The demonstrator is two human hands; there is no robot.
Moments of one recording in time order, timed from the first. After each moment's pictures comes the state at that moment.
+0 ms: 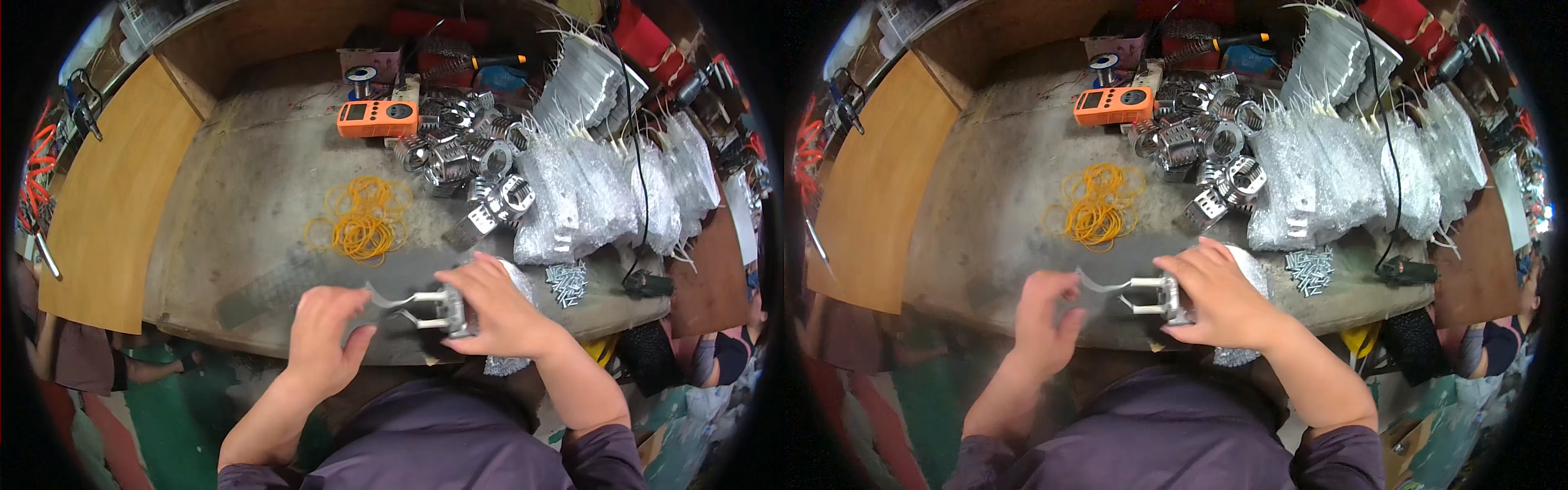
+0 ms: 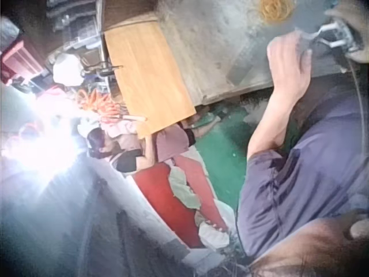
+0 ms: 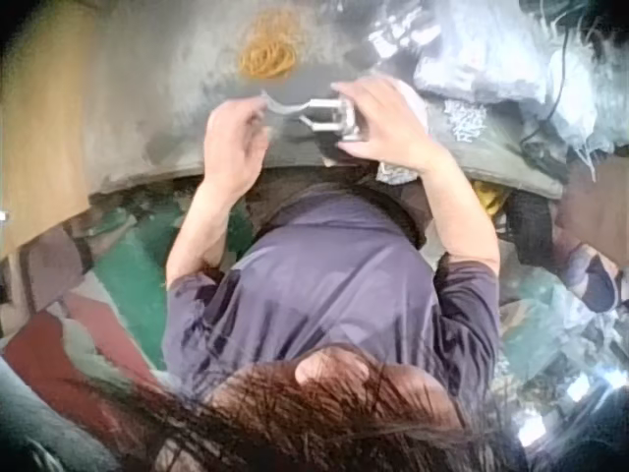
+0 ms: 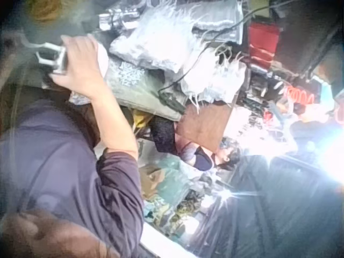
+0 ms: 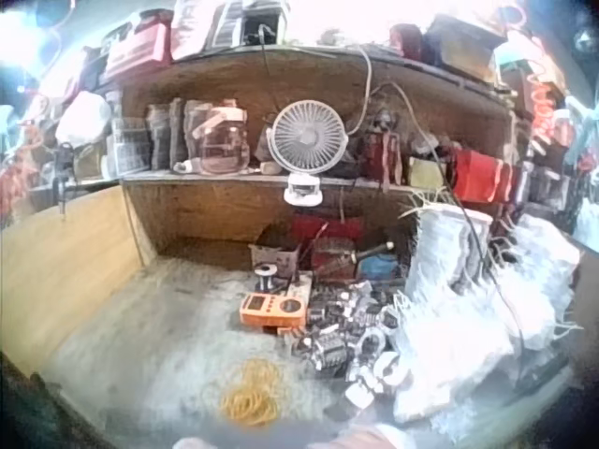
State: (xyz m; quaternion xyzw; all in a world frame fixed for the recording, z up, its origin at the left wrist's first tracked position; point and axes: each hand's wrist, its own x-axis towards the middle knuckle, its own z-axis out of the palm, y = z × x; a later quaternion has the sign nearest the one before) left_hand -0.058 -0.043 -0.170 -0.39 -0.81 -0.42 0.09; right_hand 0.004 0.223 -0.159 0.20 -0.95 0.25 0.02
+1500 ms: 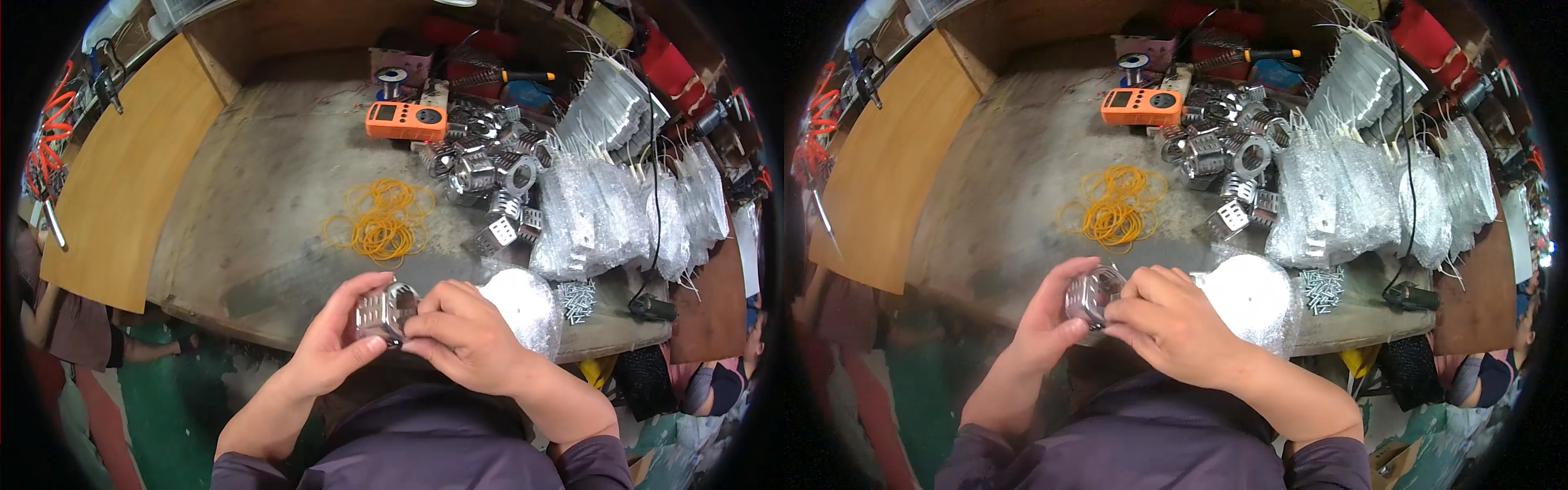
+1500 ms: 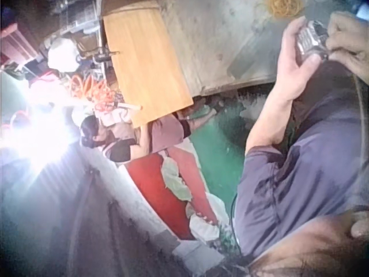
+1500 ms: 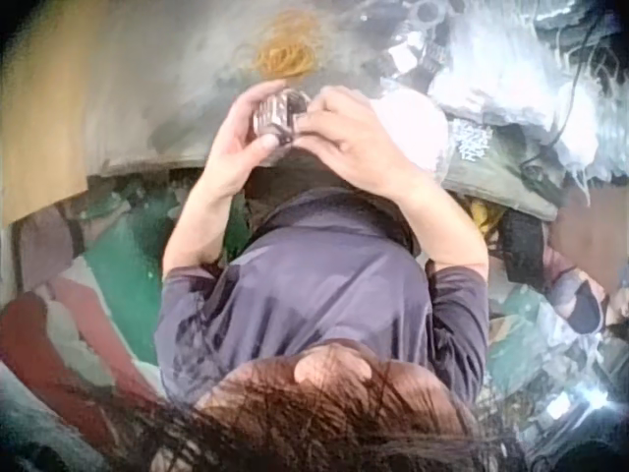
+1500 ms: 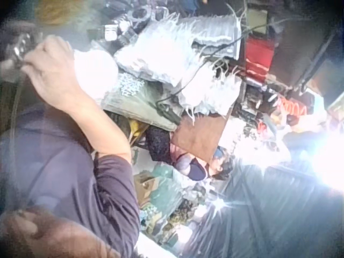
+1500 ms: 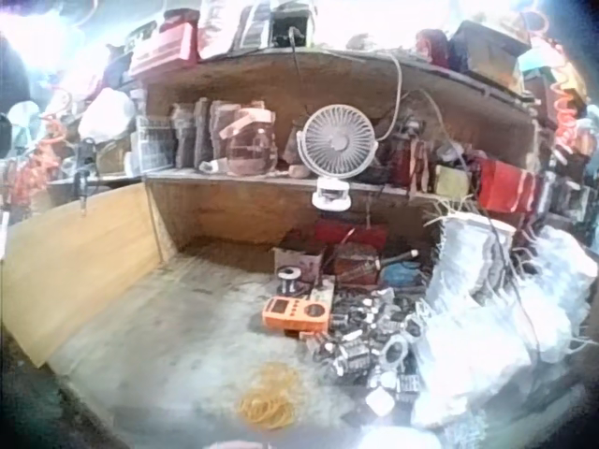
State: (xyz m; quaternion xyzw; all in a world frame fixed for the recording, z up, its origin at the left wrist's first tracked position) left_hand -0.057 -0.050 -0.162 -0.24 -0.47 -0.80 -0.29; right_hand -0.010 0.159 -0.133 0.25 -0.87 0.42 0.10
